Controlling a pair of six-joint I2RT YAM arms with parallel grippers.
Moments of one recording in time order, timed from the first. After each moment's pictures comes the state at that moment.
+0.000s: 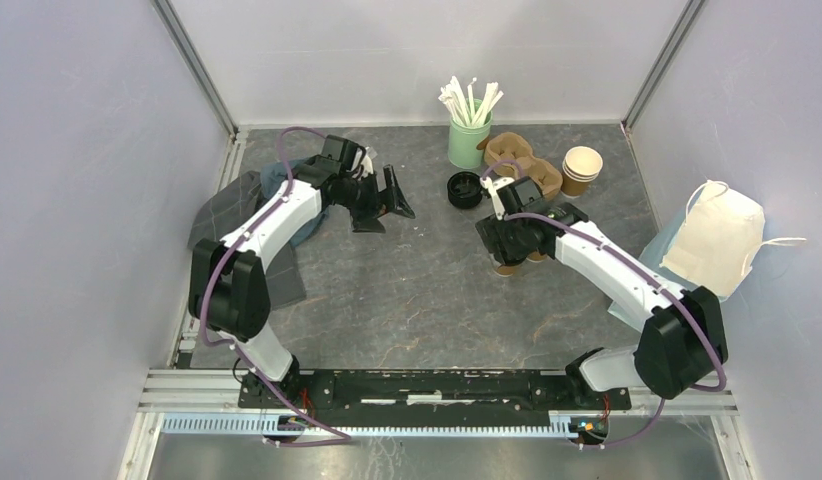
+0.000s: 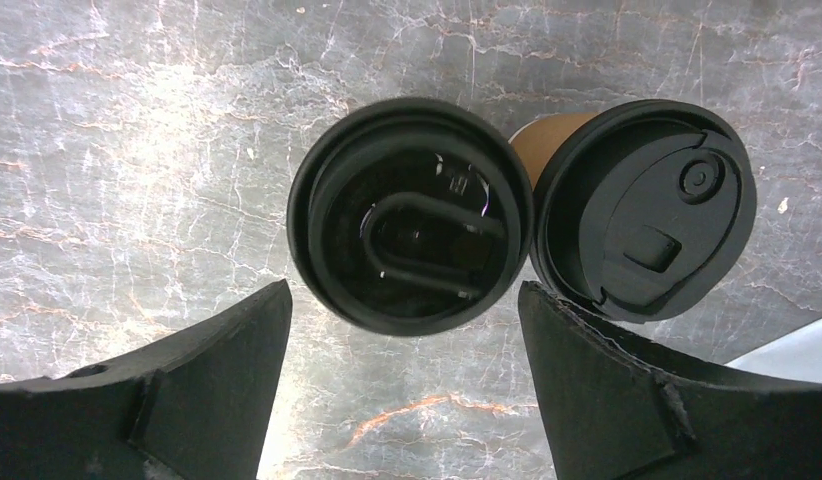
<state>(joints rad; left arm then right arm) -0.36 1.68 1.35 -0.66 0.51 -0.60 0.50 1.38 1.05 -0.72 0.16 0.01</state>
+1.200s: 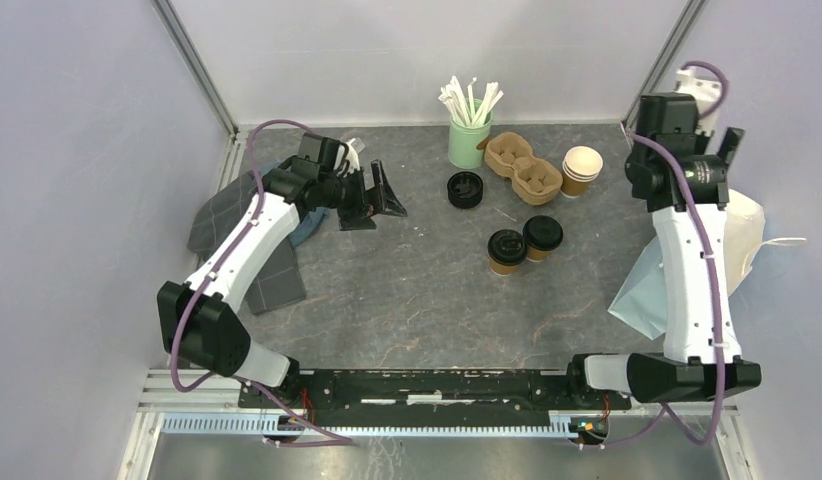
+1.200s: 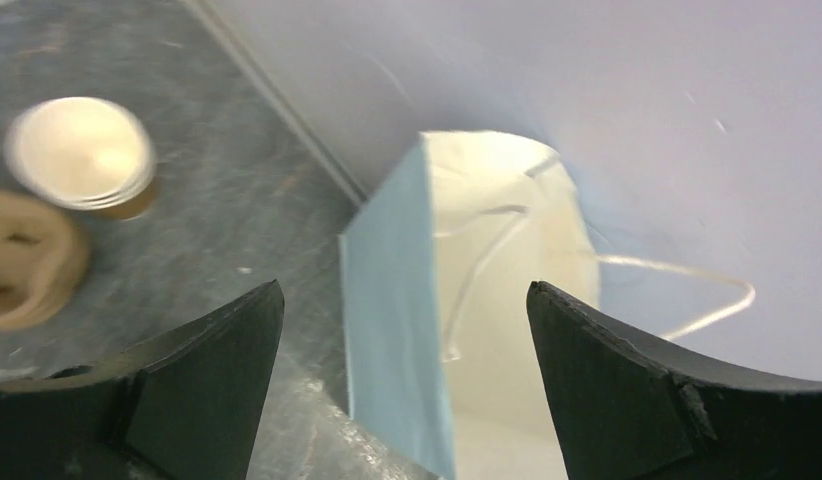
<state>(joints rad) -0.36 1.46 1.35 -0.75 0.50 -0.58 0.06 1.31 1.75 -1.06 0.82 0.13</state>
